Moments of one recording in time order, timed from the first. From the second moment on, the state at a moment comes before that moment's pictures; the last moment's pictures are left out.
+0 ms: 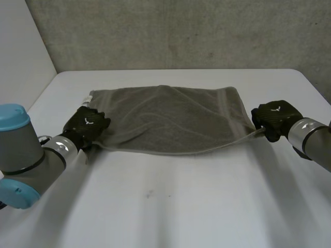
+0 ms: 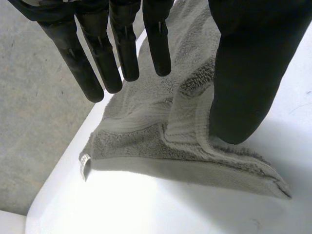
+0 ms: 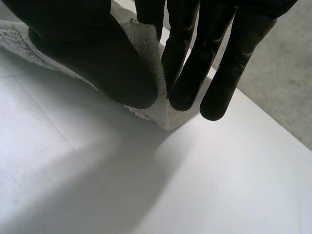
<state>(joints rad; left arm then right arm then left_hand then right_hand) 4.51 -2.04 -1.67 3.43 -1.28 3.88 1.69 -1.11 1.45 0.07 1.26 2.63 0.52 0.51 0.52 0.51 0.34 0.99 1.17 1.19 1.19 1.00</state>
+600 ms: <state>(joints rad) 4.54 -2.10 -1.66 3.46 -1.29 3.50 1.61 -1.11 1.47 0.04 1.25 2.68 0.65 0.65 0.65 0.65 0.47 0.99 1.17 1.19 1.19 1.00</state>
